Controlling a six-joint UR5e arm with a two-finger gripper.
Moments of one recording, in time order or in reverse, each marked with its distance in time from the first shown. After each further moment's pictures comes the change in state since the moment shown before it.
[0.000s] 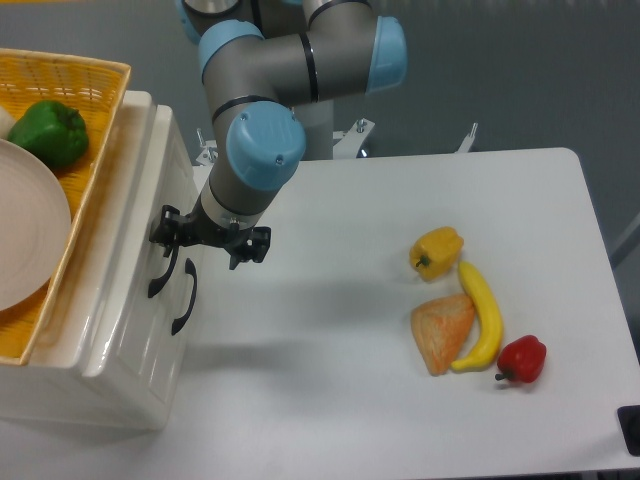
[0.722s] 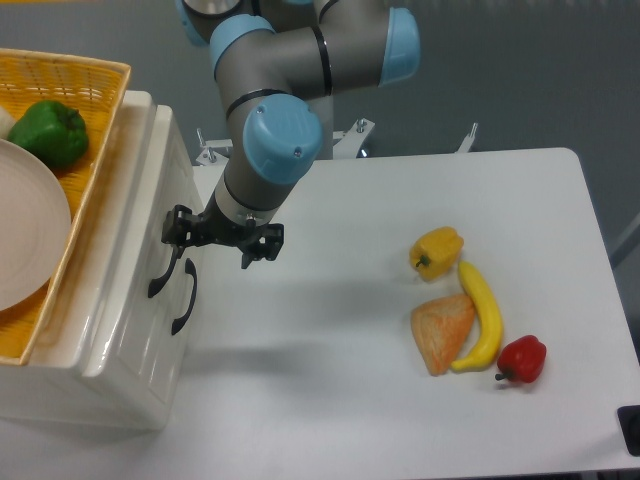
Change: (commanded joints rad) arm 0.018 0.003 0.005 -0.002 -0.003 -0.023
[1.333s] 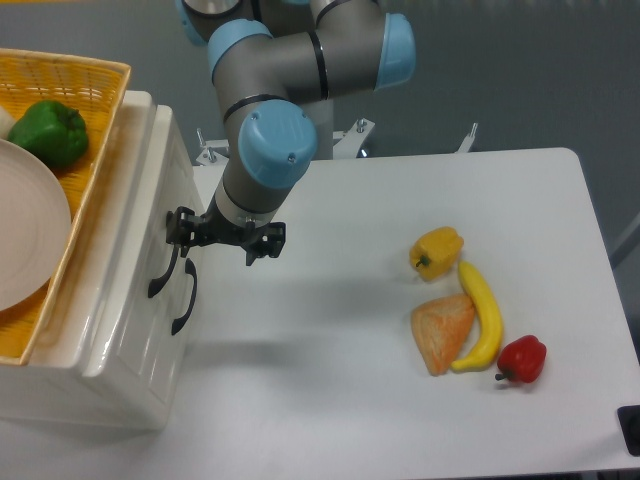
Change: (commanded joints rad) arm 0.020 0.006 0.004 -0.005 0.008 -0.012
